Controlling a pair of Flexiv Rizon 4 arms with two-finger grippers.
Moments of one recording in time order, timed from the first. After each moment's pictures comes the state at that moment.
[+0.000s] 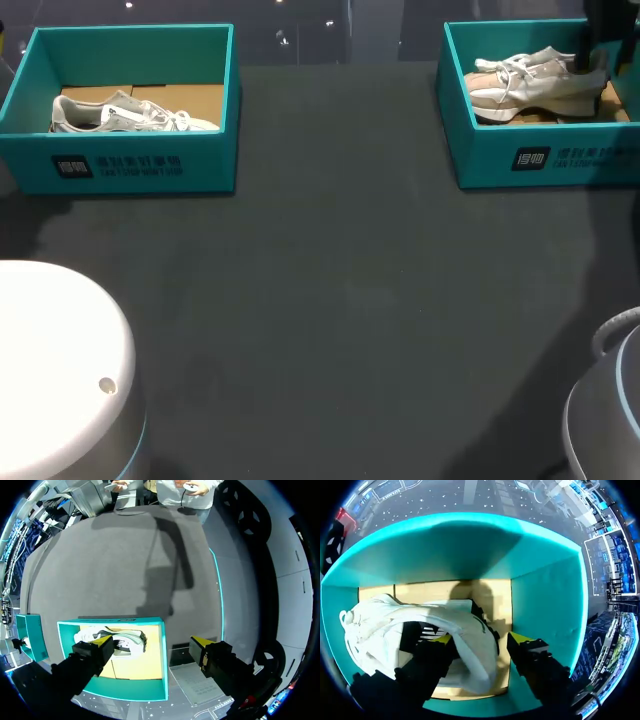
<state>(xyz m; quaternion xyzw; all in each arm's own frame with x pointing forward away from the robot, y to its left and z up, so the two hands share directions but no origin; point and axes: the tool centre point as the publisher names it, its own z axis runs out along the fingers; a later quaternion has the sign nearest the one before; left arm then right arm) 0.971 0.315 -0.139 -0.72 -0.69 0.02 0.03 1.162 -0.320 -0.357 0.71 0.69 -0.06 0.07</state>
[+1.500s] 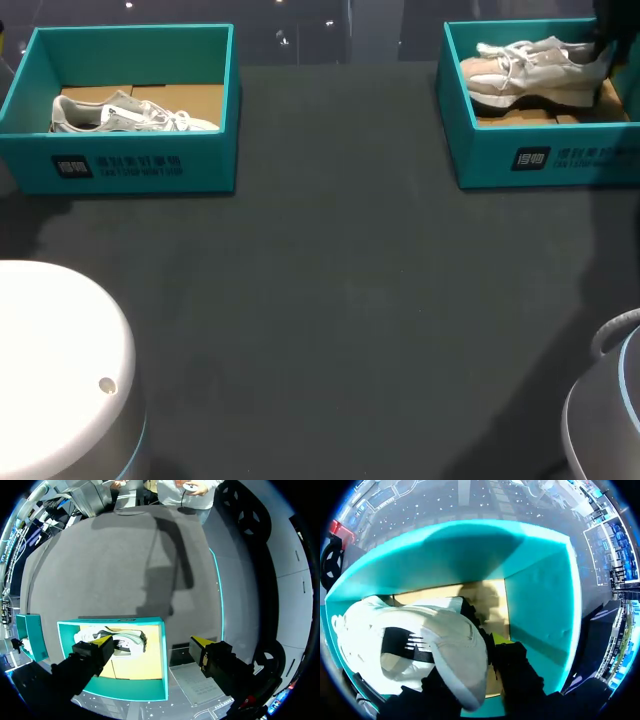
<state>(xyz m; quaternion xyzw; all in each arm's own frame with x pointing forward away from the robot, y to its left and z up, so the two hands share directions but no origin) 0.971 0.315 -0.139 -0.72 -0.69 0.02 0.03 1.166 -0.331 -0.349 0.75 0.66 -0.03 0.06</state>
